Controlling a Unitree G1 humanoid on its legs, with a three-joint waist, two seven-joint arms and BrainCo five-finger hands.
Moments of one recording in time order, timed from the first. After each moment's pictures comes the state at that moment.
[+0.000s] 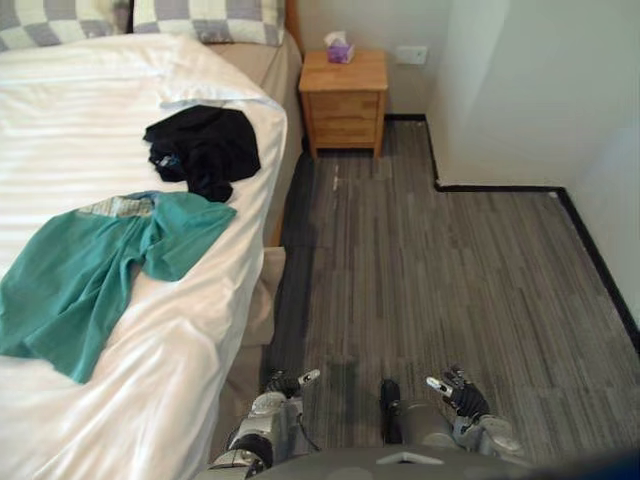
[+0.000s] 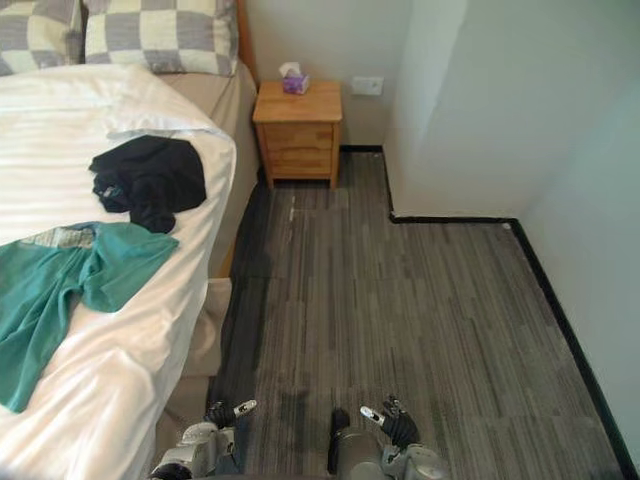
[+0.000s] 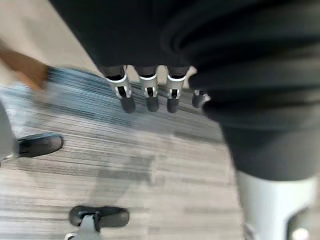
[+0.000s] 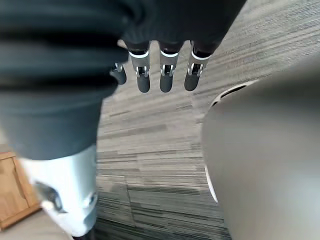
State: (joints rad) left arm -0.11 0.02 0.05 1.08 -0.14 0.04 0.13; right arm 0.08 -0.07 -0.18 0.98 0.15 -0.12 0.15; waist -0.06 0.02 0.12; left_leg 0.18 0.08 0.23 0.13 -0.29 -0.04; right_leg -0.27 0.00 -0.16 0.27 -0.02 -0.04
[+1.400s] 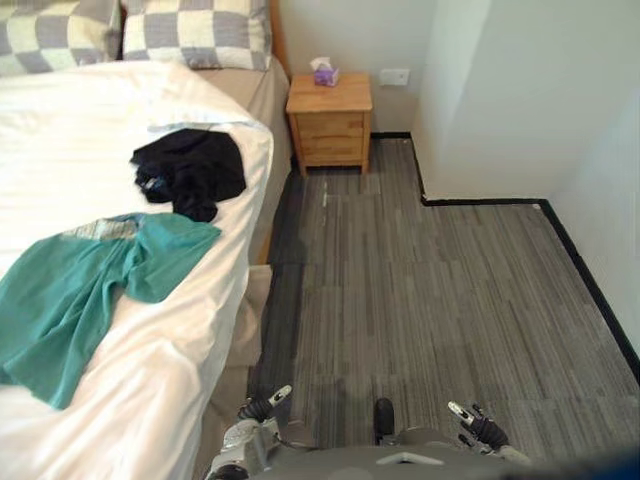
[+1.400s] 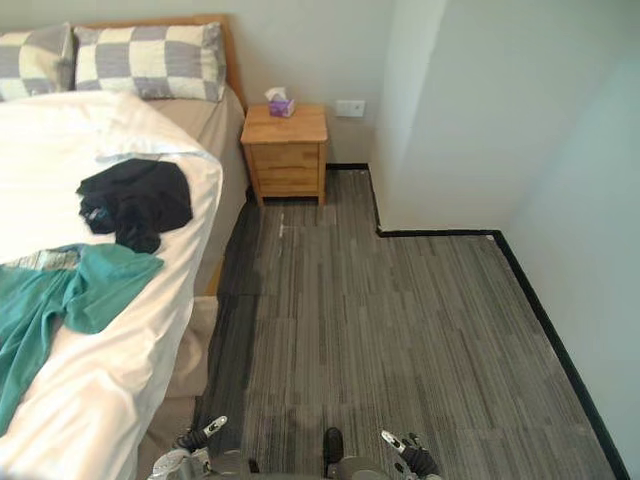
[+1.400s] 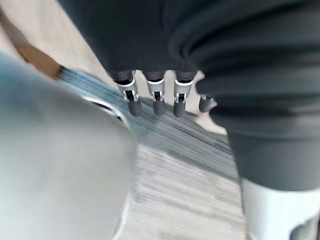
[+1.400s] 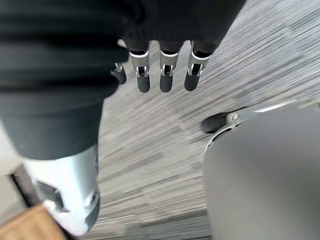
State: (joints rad) left arm 0.03 0.05 0.17 1.04 -0.26 0.00 0.12; right arm 0.13 -0.09 -0.22 1.00 0.33 -0.08 0.16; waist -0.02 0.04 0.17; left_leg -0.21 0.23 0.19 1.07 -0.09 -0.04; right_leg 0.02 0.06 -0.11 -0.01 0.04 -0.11
